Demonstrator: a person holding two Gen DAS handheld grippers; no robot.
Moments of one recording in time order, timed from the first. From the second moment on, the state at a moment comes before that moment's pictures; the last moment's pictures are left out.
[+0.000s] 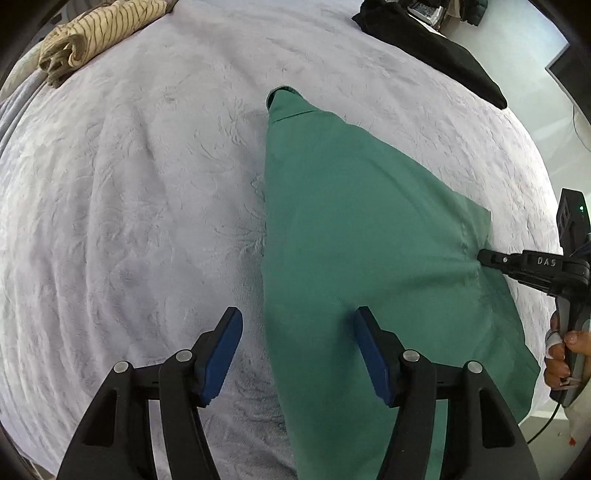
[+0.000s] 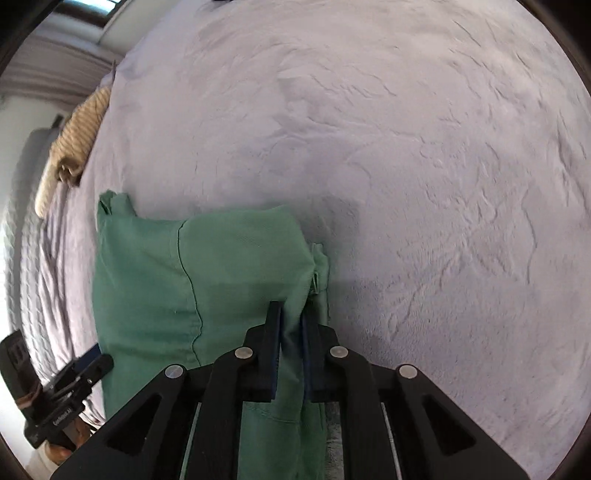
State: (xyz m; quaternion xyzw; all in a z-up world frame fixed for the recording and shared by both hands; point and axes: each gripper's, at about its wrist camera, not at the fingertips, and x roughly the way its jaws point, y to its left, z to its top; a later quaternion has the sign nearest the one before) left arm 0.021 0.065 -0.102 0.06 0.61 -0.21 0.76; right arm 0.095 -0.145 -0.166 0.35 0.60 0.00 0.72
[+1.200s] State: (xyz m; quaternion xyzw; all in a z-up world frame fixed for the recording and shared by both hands) left arm -0.098 0.128 -0.110 0.11 0.65 -0.25 0.71; right arm -0.095 -0.128 -0.182 0.39 0.68 -0.06 0.61
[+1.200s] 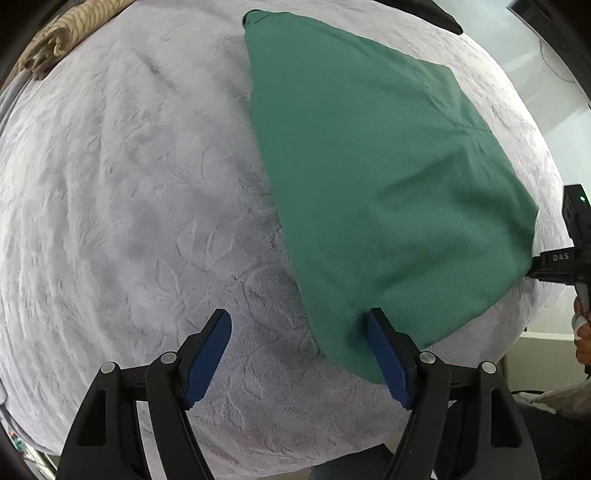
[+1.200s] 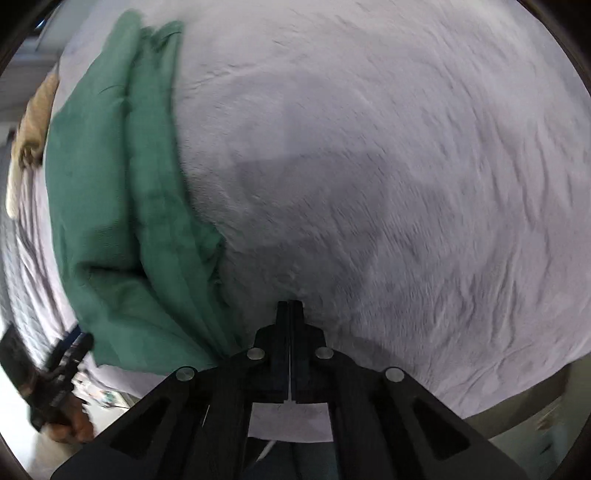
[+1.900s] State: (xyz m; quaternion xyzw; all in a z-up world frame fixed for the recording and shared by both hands) left arm -0.094 0.126 -0.105 0.11 0.65 -0.25 0.71; right arm -0.063 -0.132 -0.175 0.50 0.61 -0.05 0.61
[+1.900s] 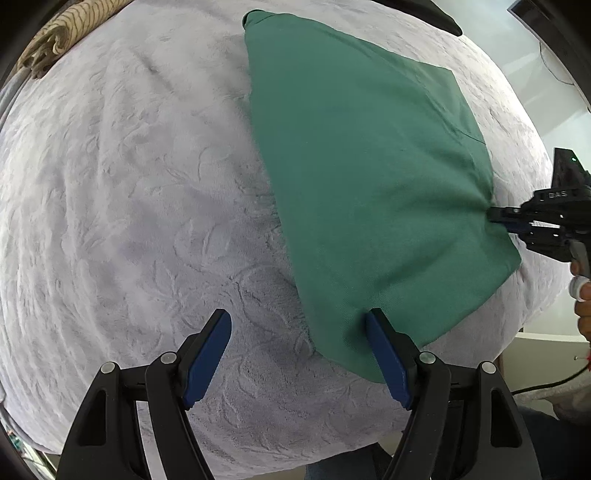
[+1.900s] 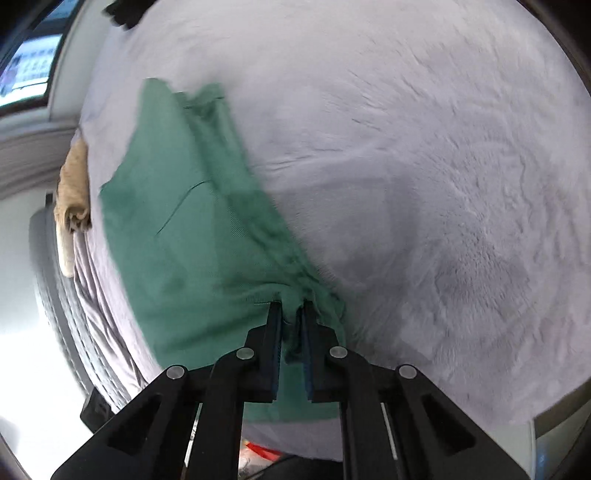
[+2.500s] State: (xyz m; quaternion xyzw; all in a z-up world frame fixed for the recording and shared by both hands) left arm -0.086 0.125 -0.103 0.12 0.66 -0.25 0.70; right arm -0.055 -0.107 -0.091 0.29 0.65 -0.06 0.70
